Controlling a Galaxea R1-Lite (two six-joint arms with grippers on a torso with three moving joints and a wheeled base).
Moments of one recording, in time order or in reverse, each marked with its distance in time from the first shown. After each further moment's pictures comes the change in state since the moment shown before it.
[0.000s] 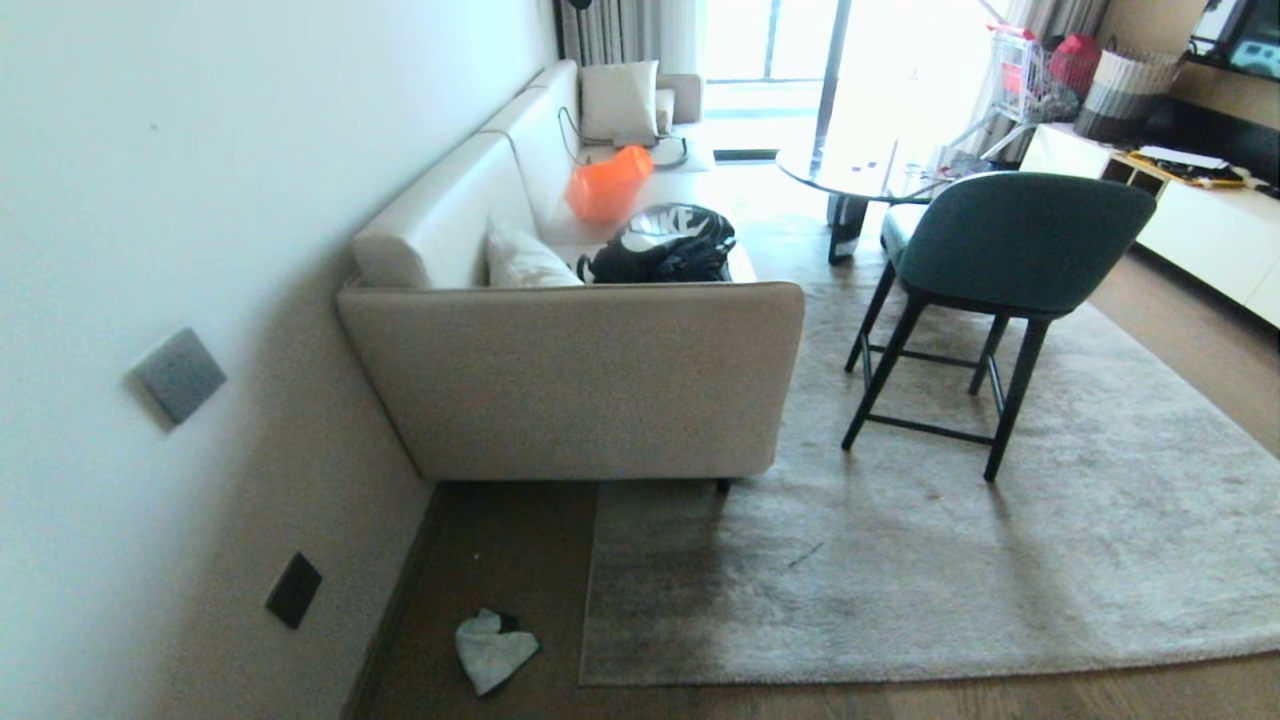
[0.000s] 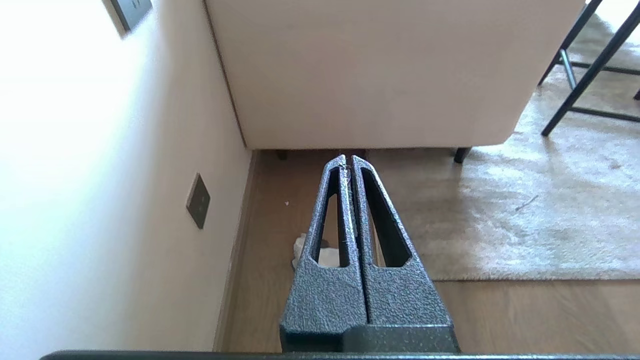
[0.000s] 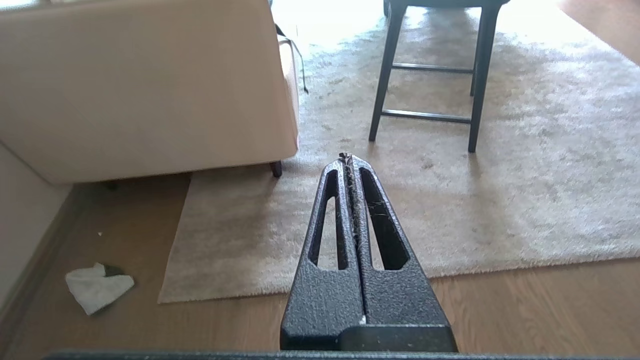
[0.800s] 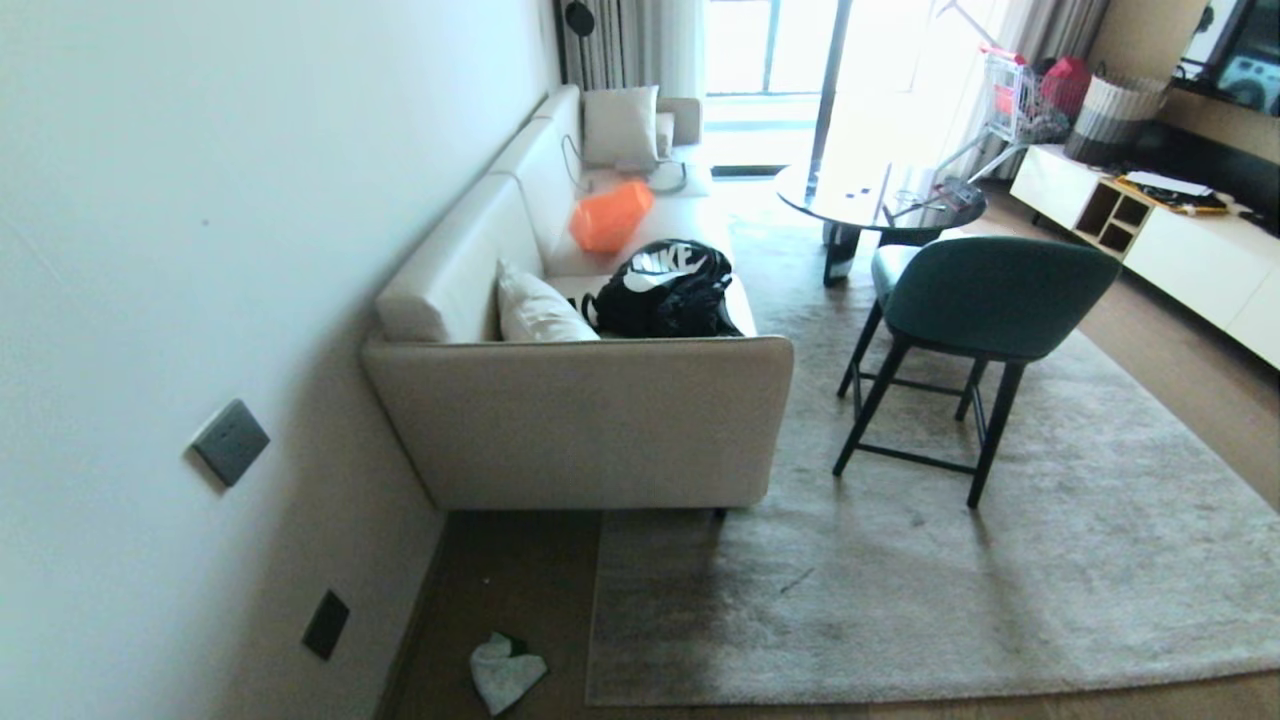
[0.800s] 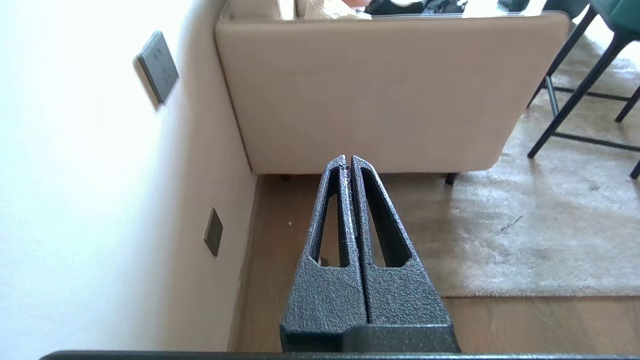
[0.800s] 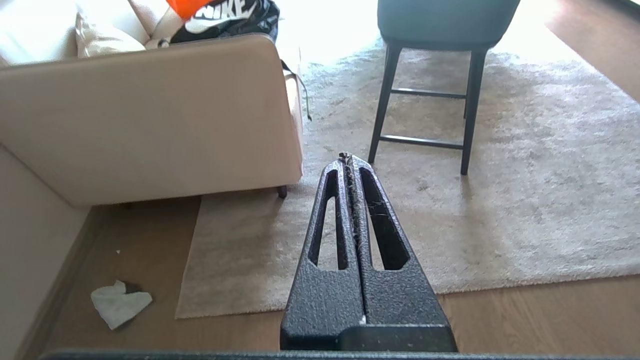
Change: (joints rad) left arm 0.000 0.000 0.000 0.000 -0.001 0.000; right arm 0.000 0.000 0.000 0.000 0.000 0.000
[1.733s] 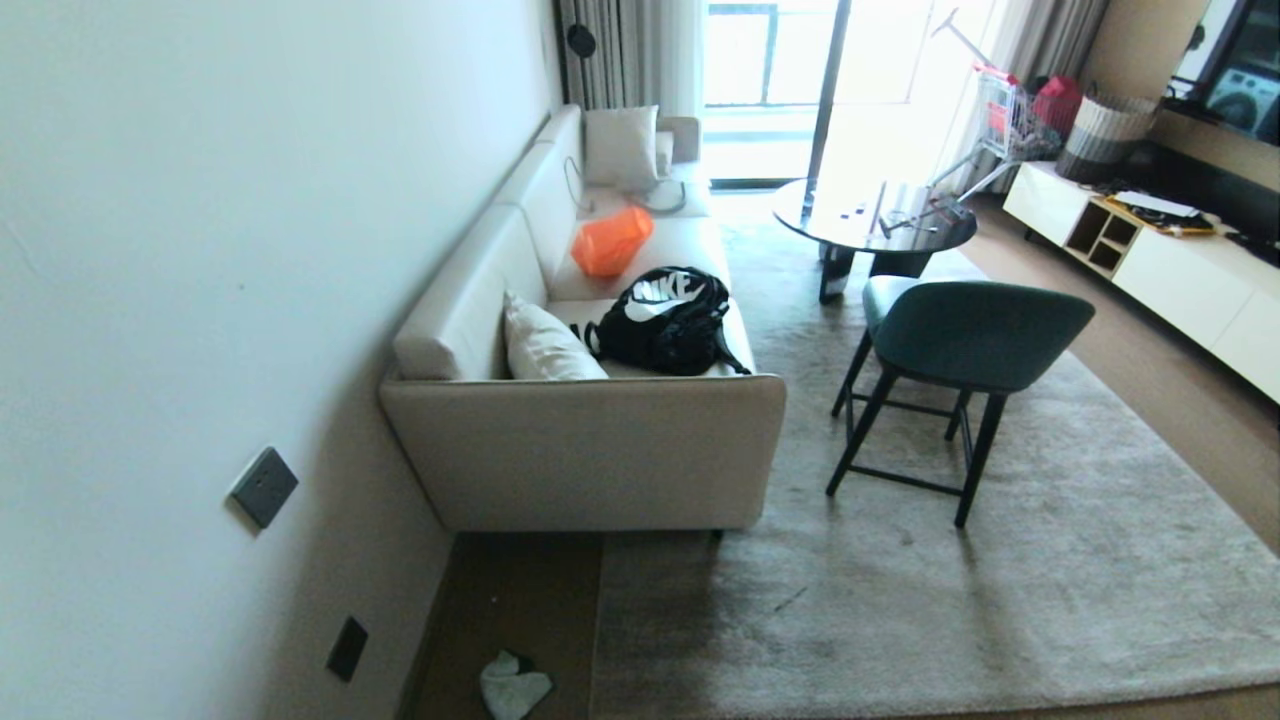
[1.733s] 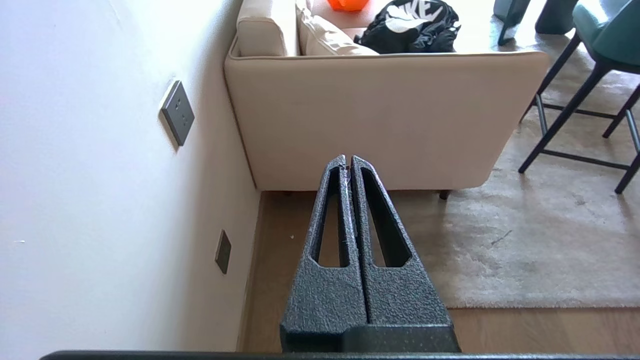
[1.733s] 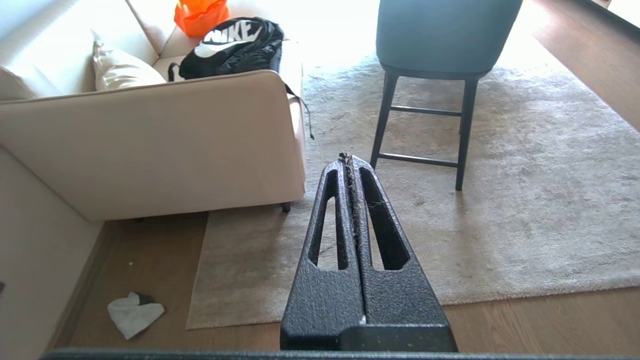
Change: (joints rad) left arm 0.000 0.000 0.000 0.000 0.000 0.000; right arm 0.000 0.000 0.000 0.000 0.000 0.000
